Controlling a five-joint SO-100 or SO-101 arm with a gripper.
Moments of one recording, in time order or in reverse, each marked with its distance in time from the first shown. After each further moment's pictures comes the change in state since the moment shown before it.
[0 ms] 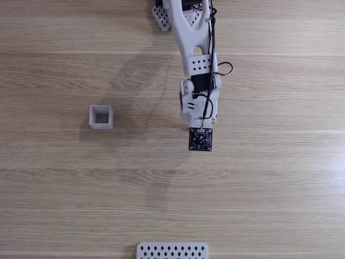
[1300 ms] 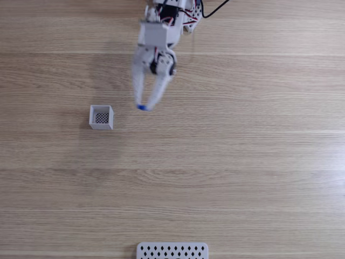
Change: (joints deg) arm 25.0 63.0 63.9 -81.7 -11.2
